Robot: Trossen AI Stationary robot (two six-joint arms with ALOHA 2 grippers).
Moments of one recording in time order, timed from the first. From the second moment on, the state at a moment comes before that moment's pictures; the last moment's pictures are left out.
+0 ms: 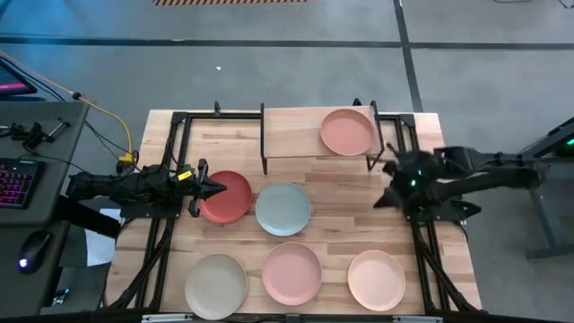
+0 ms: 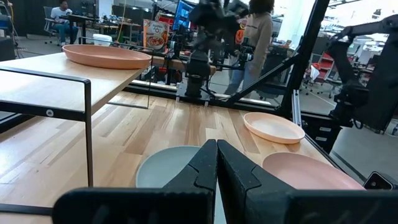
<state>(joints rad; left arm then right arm) -0.04 0.02 0.01 0.01 -0.04 -0.15 0.08 0.67 0.79 -0.87 -0.31 1.07</state>
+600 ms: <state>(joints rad) -0.04 0.02 0.01 0.01 -0.04 -0.15 0.65 1.16 0.78 -0.80 -0.17 0.96</state>
